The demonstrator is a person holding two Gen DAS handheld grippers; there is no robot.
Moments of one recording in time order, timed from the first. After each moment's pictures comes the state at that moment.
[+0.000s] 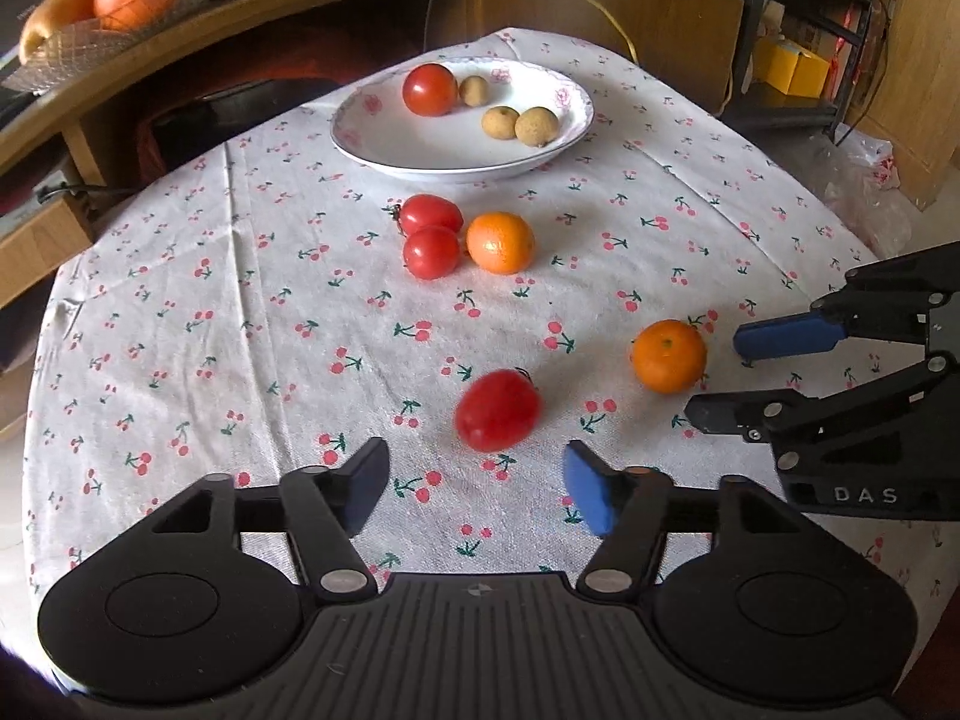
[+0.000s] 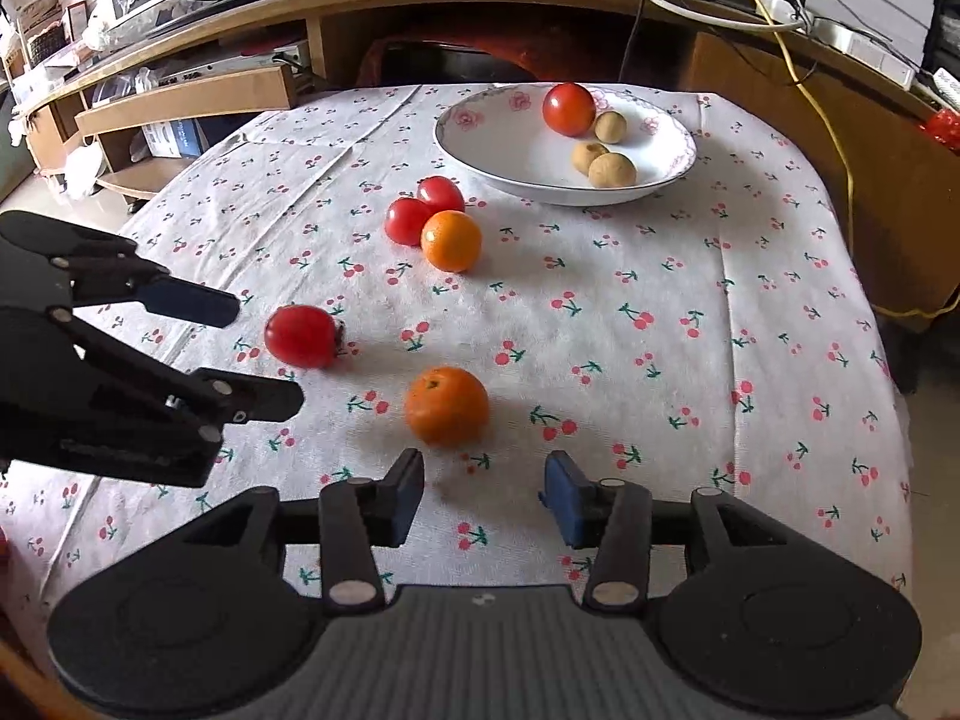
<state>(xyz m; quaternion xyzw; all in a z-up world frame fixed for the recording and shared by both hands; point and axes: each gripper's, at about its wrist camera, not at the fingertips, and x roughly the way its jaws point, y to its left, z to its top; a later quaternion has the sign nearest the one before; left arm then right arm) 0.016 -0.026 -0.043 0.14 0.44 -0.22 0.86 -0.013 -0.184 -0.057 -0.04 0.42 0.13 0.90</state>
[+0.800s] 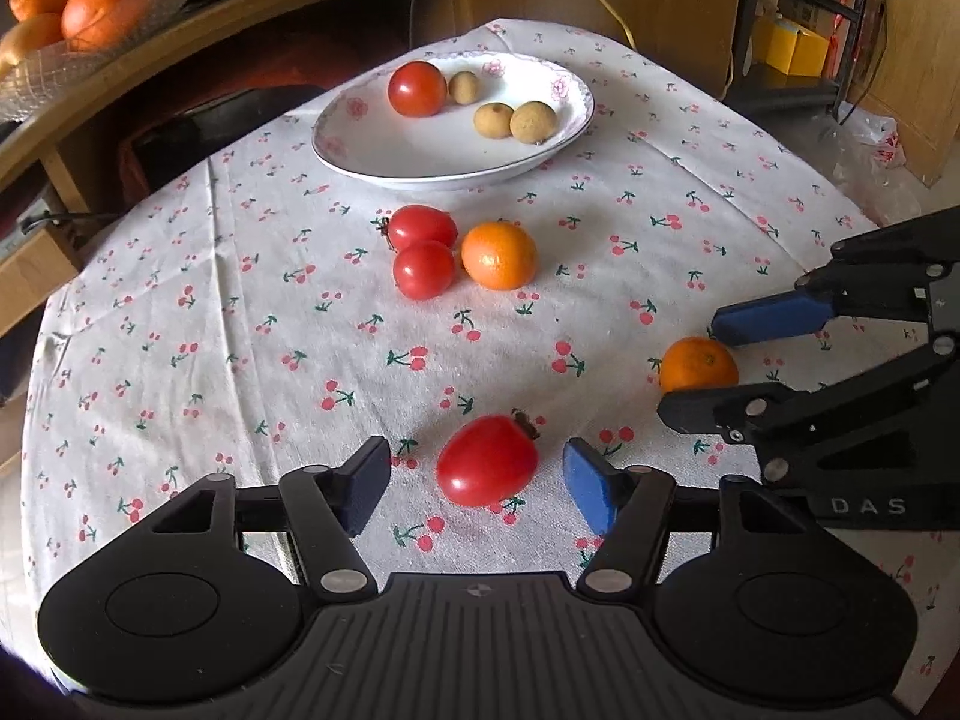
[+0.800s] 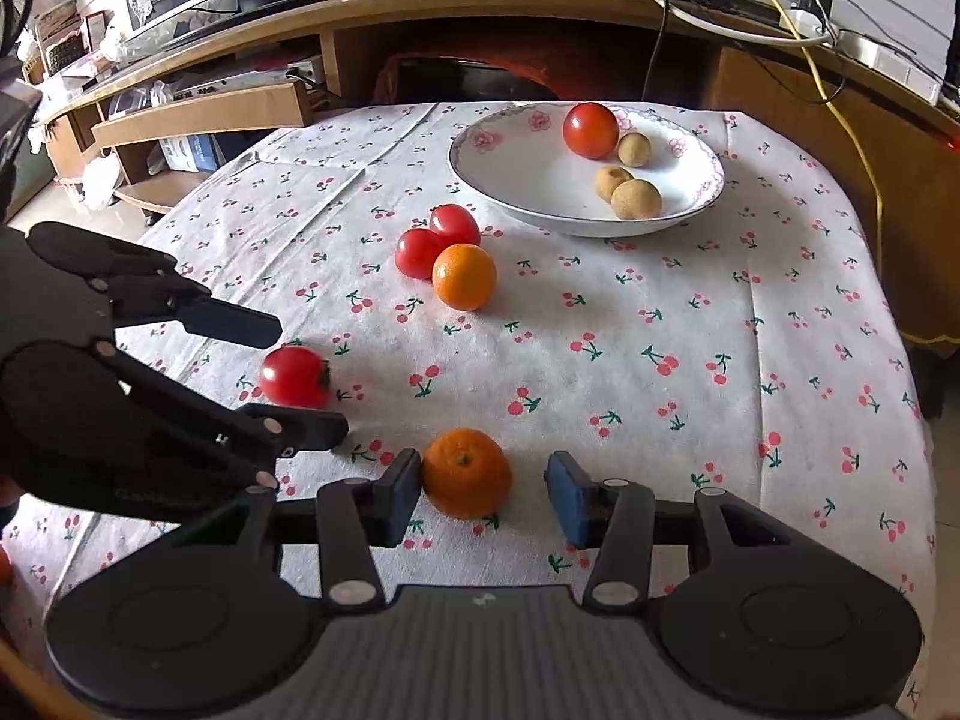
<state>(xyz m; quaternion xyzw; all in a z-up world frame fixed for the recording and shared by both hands) 0.033 -0.040 -0.051 0.17 0.44 -0.22 0.85 0.008 -0.179 -0.058 -0.04 0.40 0.15 0.90</state>
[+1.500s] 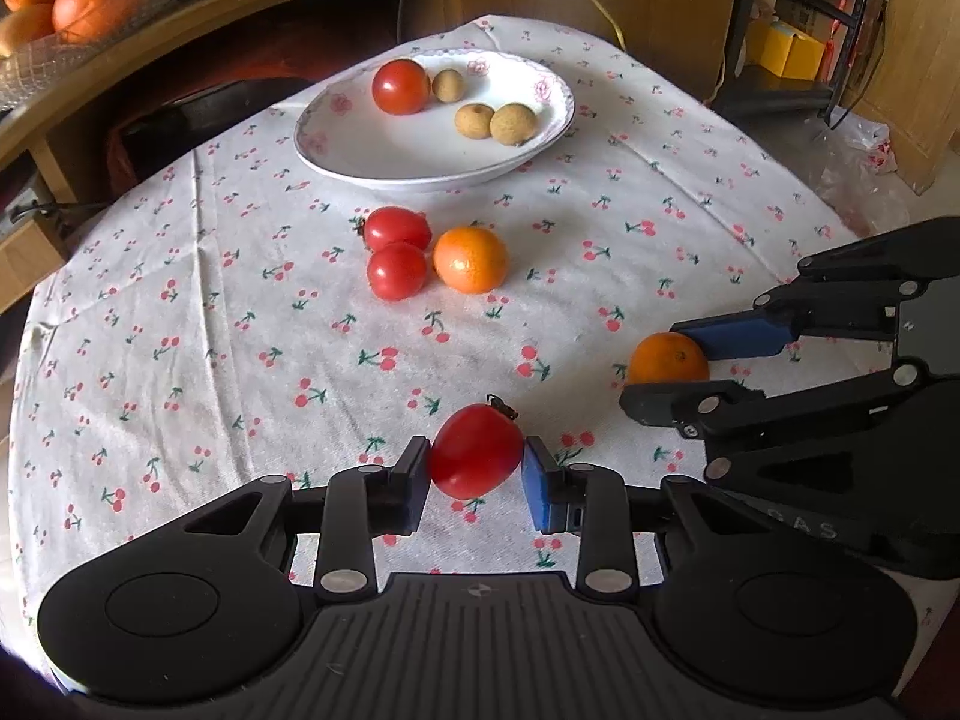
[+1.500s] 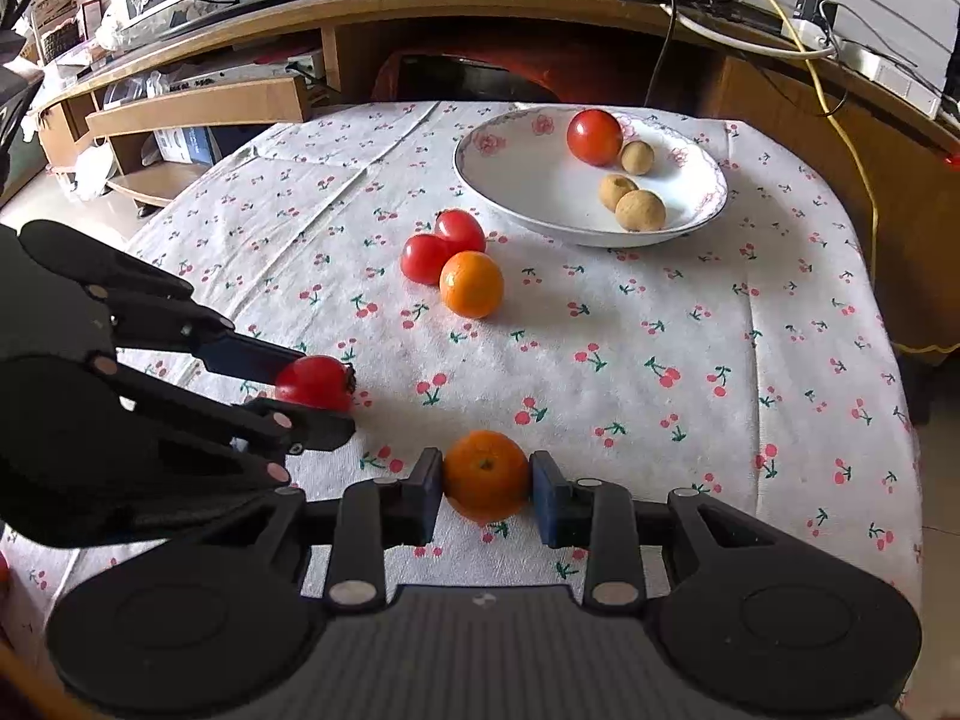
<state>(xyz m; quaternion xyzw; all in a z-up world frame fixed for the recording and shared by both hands) 0.031 -0.048 -0.042 0.15 0.46 -0.23 0.85 0.007 -0.170 -0.050 -0.05 0.41 0.14 0.90</state>
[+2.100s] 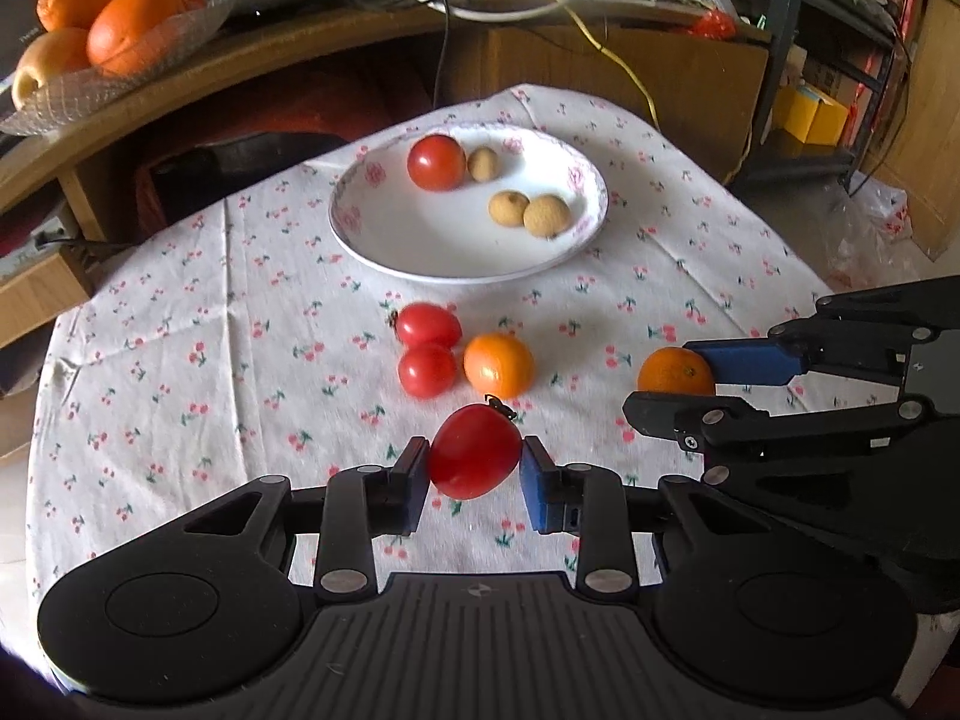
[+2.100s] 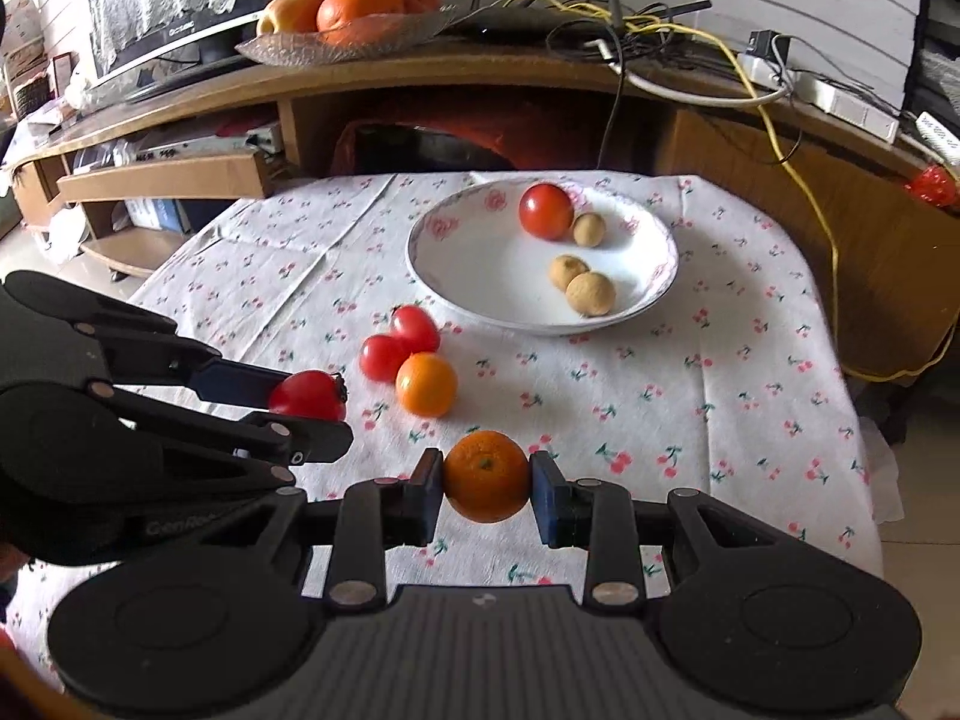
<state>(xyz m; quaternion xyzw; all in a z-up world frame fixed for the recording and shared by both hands) 0.051 -0.053 -0.017 0.12 0.43 -0.21 0.87 0.024 -0.180 -0.023 -0.03 0.37 0.11 0.92</state>
